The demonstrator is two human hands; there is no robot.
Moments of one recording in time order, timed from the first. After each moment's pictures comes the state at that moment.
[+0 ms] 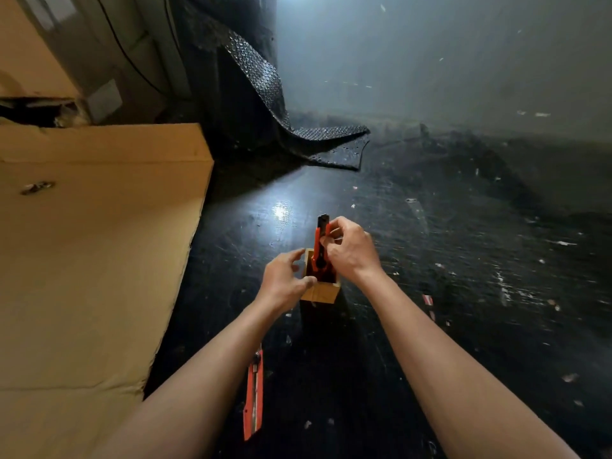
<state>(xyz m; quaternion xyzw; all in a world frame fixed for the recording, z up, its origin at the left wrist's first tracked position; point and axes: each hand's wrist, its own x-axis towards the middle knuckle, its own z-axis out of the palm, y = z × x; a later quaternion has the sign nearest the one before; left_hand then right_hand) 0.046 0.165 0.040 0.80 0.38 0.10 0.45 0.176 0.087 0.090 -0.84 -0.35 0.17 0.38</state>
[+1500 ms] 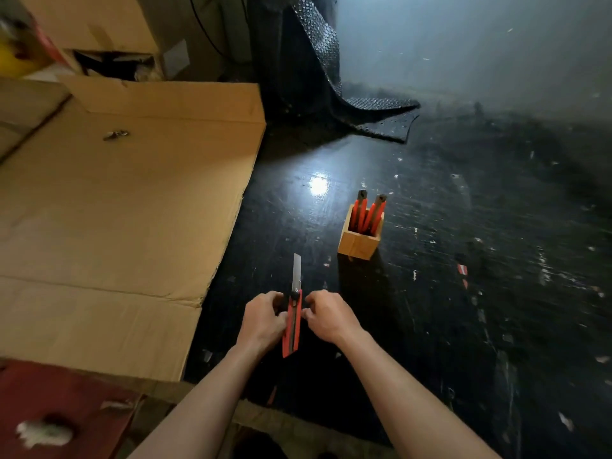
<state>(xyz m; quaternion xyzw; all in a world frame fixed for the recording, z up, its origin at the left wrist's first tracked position) -0.131 0.097 -0.020 0.75 0.52 0.04 0.40 0.004 0.024 -0.001 -0.82 -0.42 0.37 0.13</state>
